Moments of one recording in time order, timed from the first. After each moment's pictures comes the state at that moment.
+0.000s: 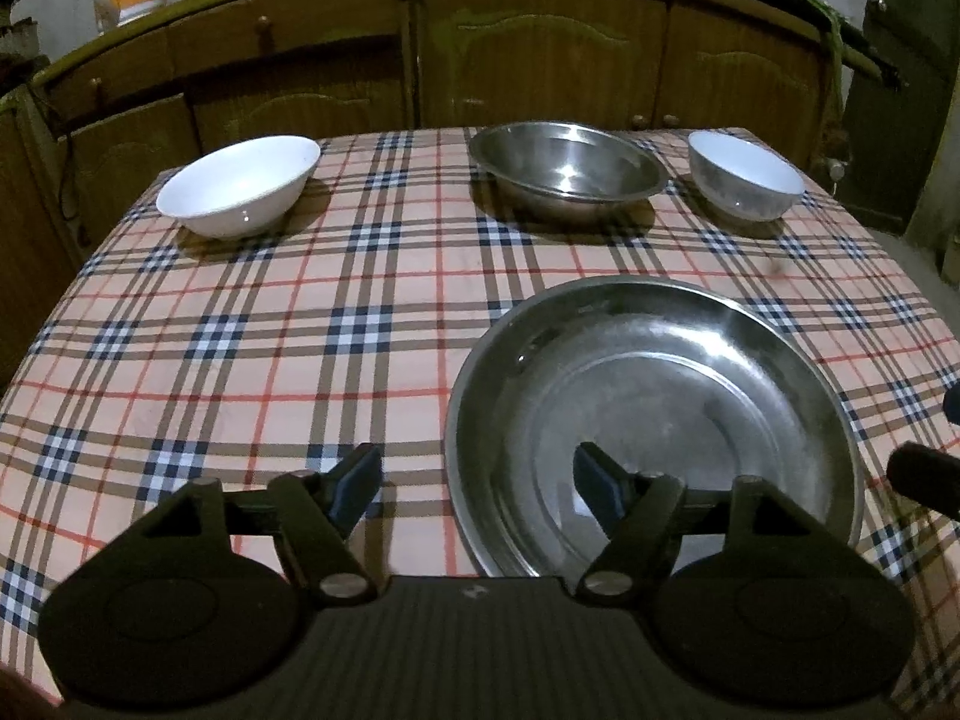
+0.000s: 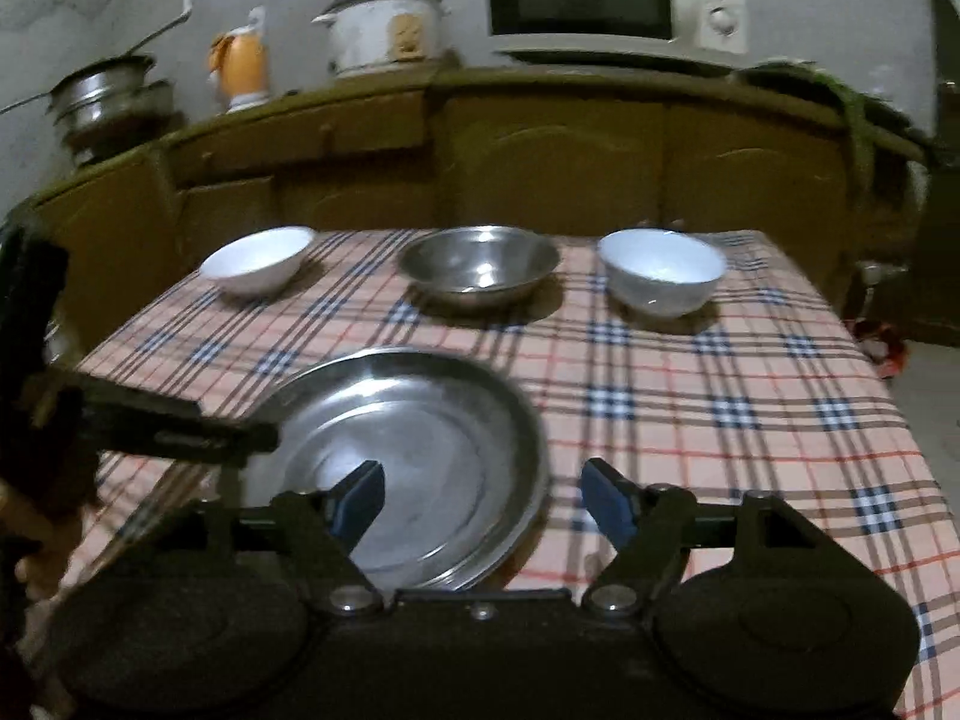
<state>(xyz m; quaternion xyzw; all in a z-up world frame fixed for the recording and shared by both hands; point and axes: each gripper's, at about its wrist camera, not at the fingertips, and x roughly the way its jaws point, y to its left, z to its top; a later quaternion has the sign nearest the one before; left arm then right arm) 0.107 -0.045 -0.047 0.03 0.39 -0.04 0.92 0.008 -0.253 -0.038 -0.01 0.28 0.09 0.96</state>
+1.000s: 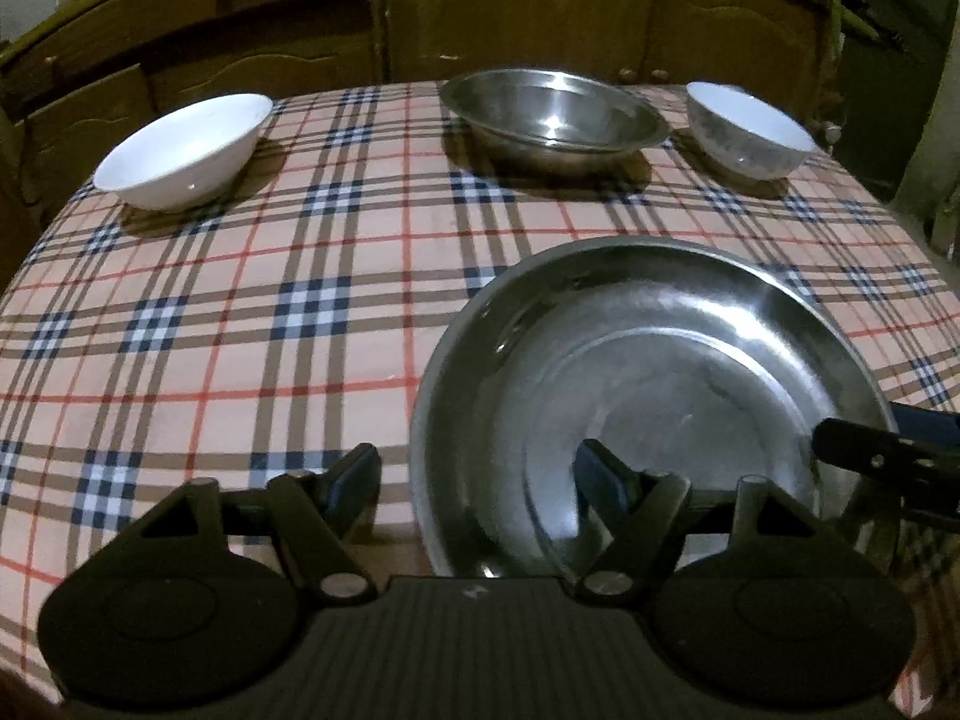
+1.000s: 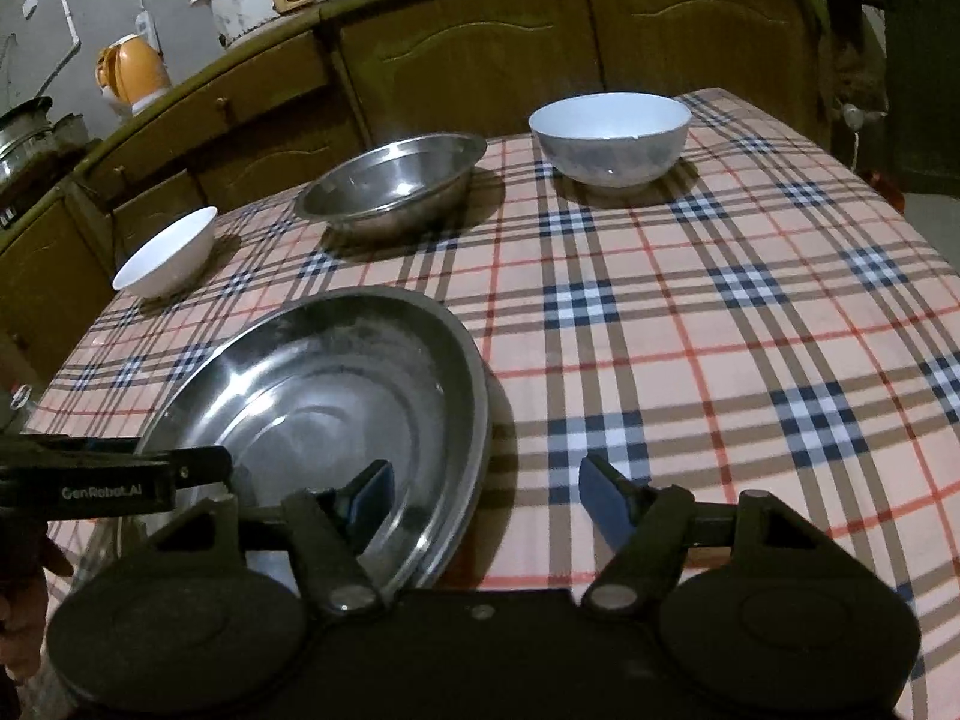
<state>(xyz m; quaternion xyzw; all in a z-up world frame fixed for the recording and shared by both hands) 0.137 -0.050 -0.072 0.03 0.43 -0.07 0.90 0.072 -0.276 -0.093 0.09 0.36 0.06 0.93</state>
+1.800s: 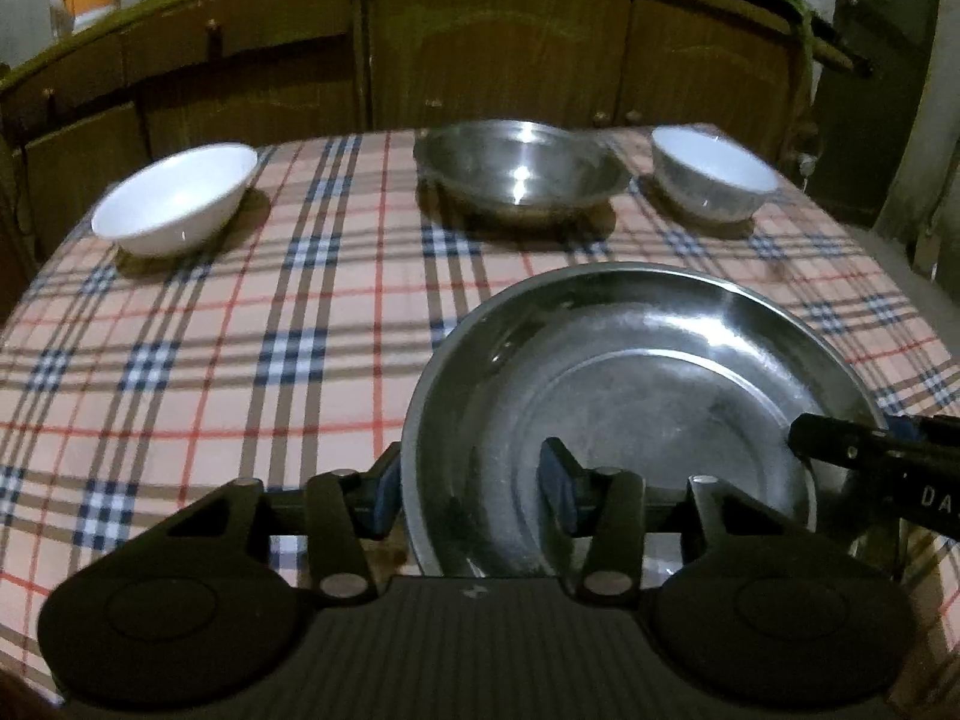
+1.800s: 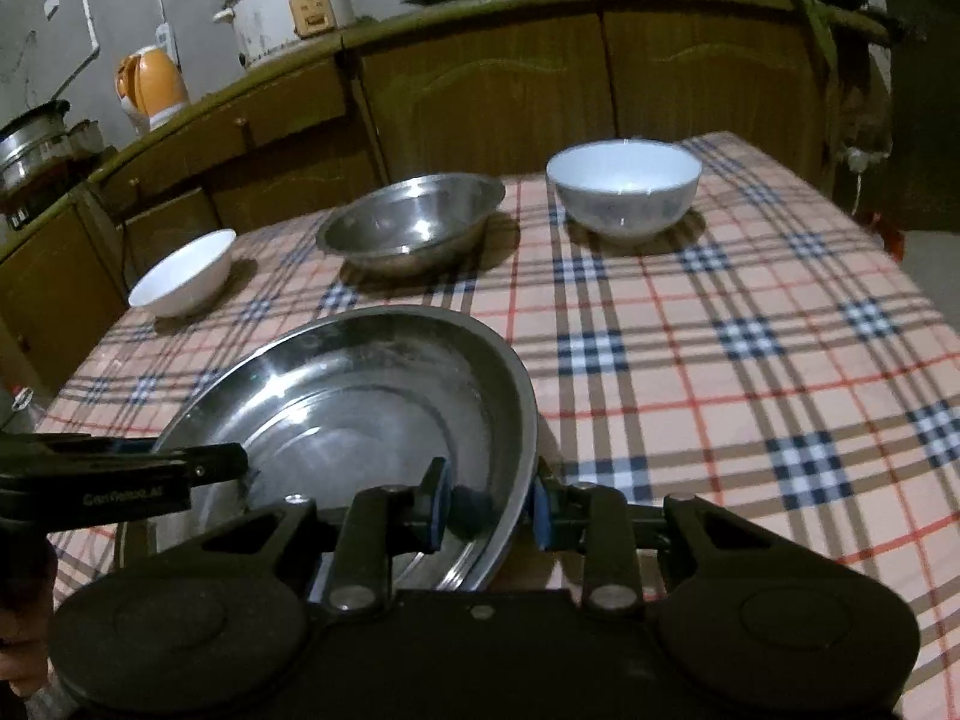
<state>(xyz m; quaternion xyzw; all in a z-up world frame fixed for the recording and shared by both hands) 0.127 -0.063 -0.051 0.03 0.39 -0.08 0.92 0.062 -0.271 -0.071 0.08 0.32 0.06 0.94</state>
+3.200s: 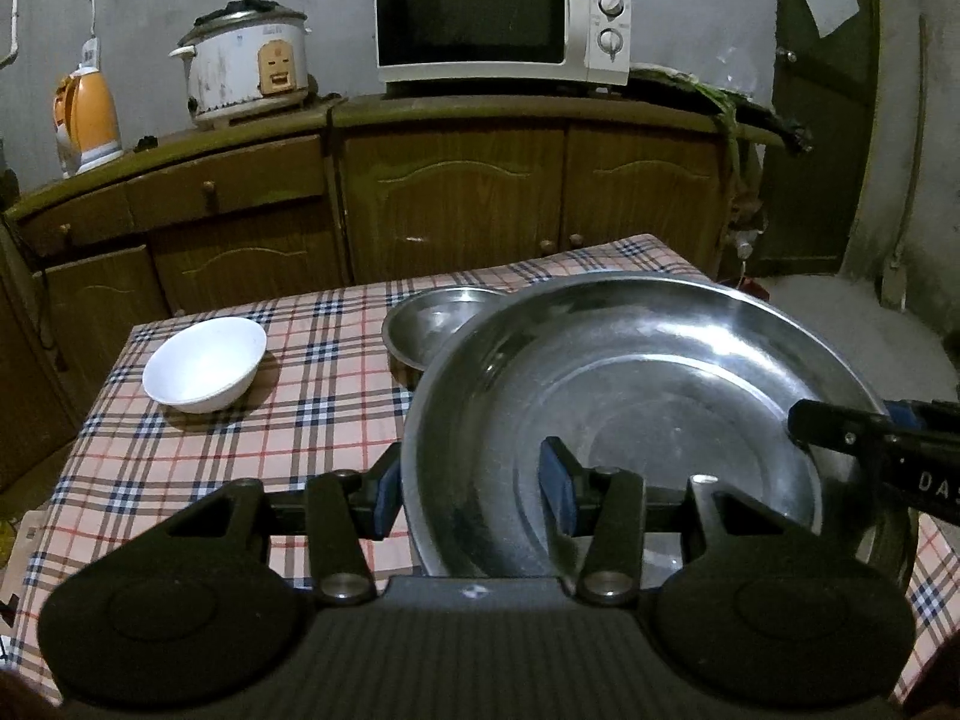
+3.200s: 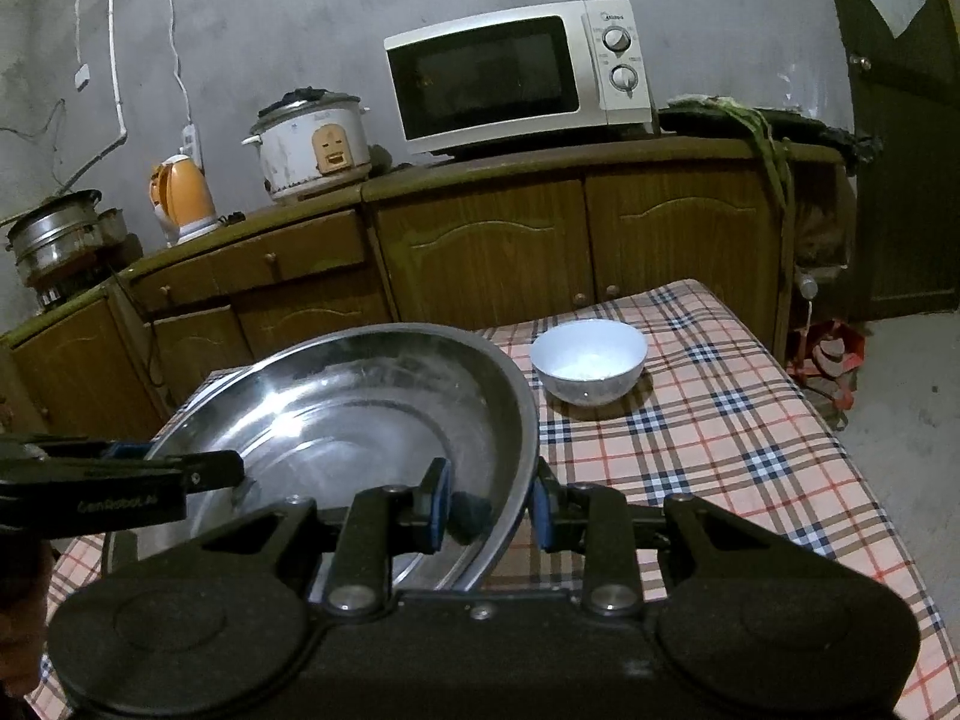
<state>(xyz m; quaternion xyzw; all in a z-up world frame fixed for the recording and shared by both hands) 0.070 -0.089 0.045 0.05 0.30 -0.10 0.95 -0.009 -0.292 0.035 0.07 0.22 0.05 0.97</state>
